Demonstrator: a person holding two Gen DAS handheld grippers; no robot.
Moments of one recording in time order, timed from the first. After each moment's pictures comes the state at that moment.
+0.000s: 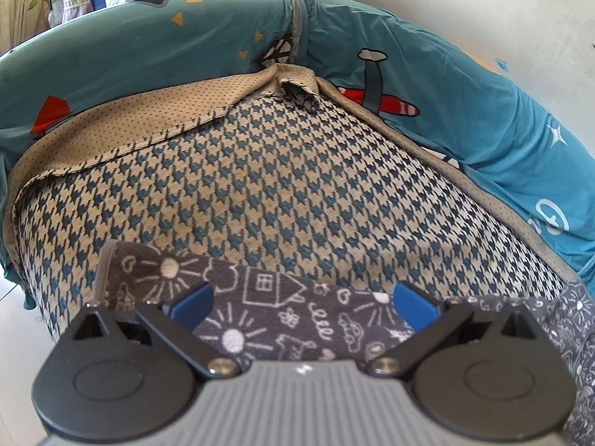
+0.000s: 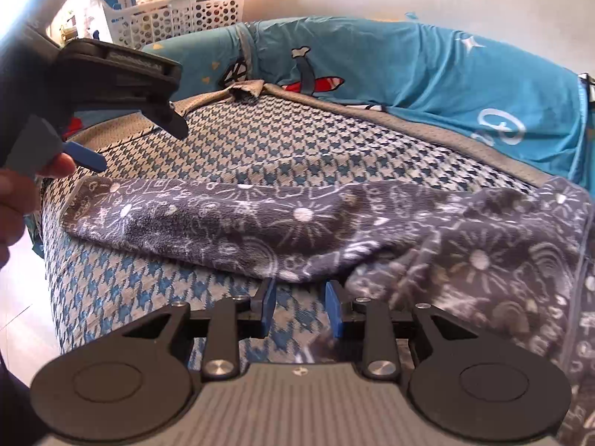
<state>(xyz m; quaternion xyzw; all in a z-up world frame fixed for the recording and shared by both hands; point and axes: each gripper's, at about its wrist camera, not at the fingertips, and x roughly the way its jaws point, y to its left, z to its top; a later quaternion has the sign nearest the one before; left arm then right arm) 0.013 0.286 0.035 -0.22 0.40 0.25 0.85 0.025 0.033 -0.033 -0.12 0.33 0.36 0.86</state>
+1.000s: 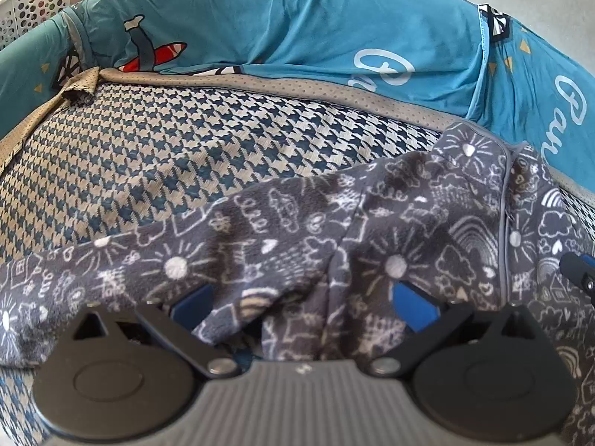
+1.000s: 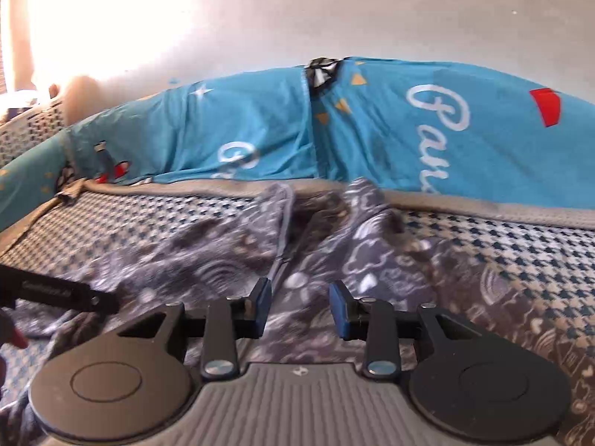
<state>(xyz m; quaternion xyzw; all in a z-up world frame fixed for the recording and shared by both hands) 0.100 0.087 -0.015 -0.08 0.47 0.09 0.88 0.114 -0.153 -0.010 -0.01 0.29 0.16 0.94</state>
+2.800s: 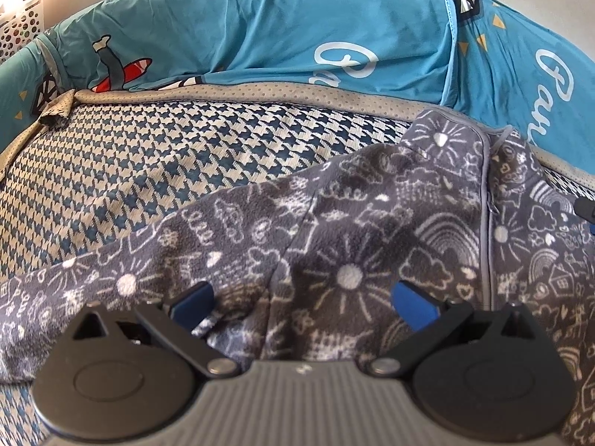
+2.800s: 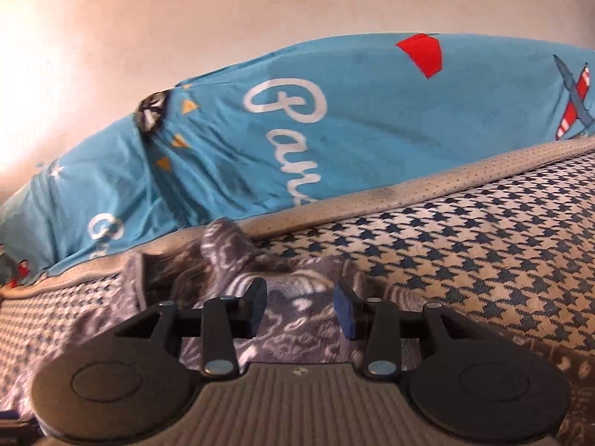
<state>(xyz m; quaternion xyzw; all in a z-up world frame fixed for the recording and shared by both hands) 0.113 0.054 -0.018 -0.05 0.47 0.07 0.88 0.162 -0.223 -0.012 0.11 0.31 0.03 0.94</state>
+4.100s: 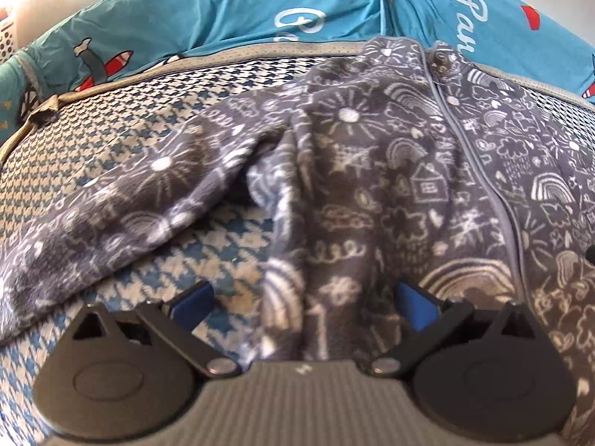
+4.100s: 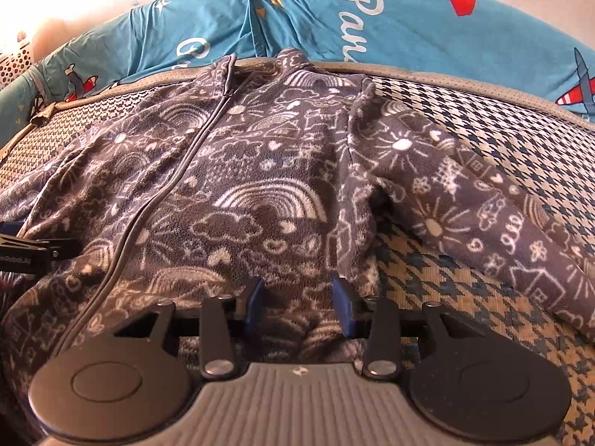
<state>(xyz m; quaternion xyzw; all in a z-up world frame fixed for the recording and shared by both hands) -0.002 0.080 -0.051 0.03 0.45 -0.02 0.89 -0.006 -0.225 -0.029 -0.03 0.43 0.11 0.90</state>
